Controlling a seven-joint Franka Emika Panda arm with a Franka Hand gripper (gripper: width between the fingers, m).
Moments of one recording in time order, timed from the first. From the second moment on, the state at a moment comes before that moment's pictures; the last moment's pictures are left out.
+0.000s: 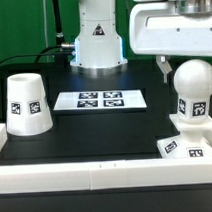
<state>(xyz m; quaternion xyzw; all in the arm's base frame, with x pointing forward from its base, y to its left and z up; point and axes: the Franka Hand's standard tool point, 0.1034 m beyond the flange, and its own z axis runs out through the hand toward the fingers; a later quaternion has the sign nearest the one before) 0.605 0.102 0.113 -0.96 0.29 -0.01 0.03</state>
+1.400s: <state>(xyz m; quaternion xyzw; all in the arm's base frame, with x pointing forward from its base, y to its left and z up) 0.610 0.099 0.115 -0.93 -0.35 -0.02 0.01</state>
